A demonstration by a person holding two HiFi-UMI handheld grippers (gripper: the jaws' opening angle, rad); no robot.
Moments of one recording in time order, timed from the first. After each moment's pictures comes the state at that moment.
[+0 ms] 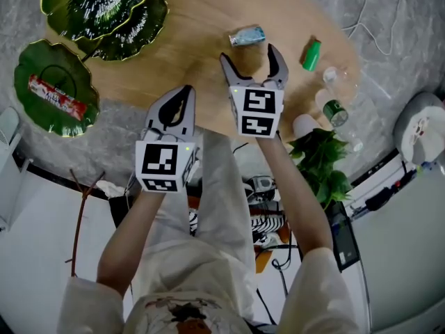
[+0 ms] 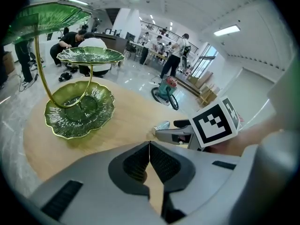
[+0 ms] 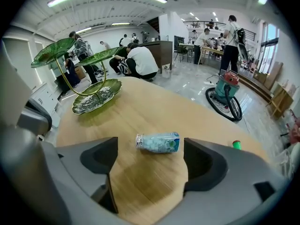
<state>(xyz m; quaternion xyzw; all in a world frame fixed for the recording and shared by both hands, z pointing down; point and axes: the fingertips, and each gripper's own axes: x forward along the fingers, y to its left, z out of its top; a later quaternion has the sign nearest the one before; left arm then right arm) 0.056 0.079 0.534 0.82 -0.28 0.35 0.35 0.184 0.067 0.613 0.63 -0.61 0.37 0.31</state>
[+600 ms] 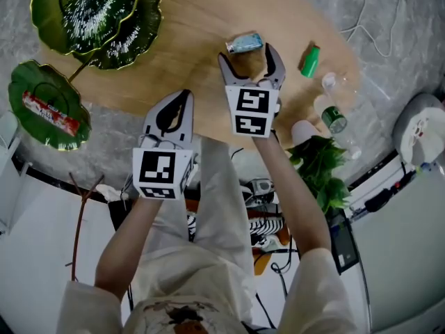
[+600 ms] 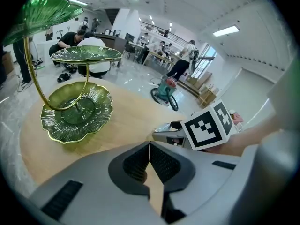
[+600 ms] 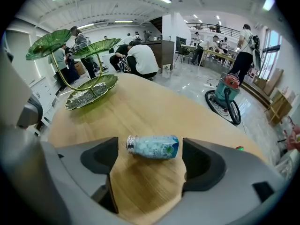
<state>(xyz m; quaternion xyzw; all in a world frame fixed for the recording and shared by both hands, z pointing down) 0.068 0.071 0.541 0.83 -0.28 0.34 0.35 0.197 0.056 0.634 0.63 -0.61 0.35 0.32</state>
